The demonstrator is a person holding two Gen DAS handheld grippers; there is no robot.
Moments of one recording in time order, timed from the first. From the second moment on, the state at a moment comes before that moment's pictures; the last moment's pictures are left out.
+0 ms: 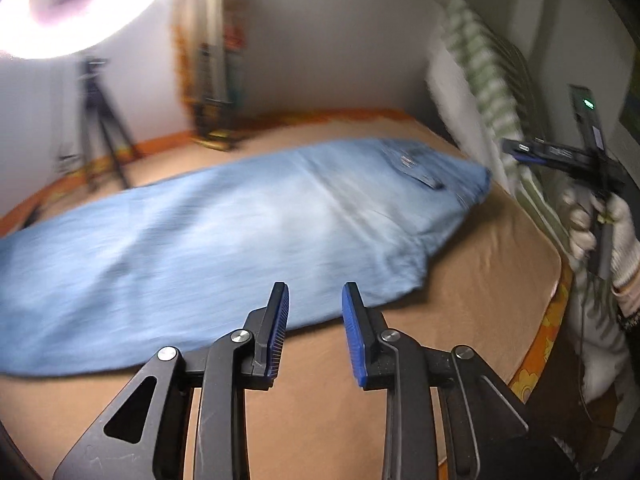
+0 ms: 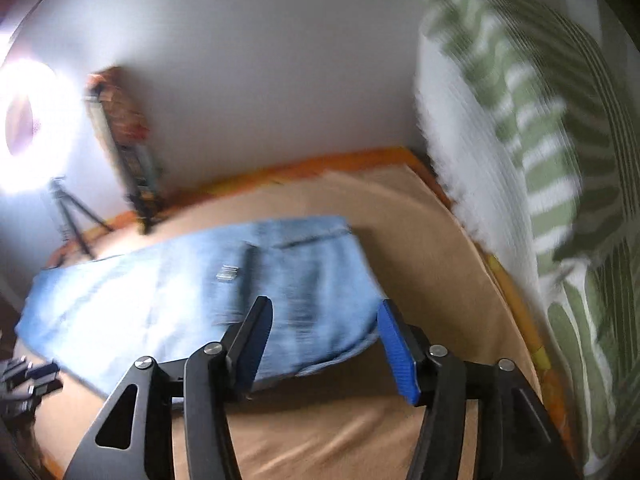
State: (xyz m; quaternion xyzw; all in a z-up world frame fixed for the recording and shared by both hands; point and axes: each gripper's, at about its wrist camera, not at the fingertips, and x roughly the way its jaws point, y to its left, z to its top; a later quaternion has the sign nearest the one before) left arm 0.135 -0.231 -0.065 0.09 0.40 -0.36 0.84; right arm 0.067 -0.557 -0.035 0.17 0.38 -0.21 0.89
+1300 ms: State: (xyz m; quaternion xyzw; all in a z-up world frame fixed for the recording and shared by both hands) left arm 0.260 0.197 -0.128 -0.28 0.41 0.01 0.87; right arm 0.220 -0.205 -0.064 0.16 0.44 0.13 0.88
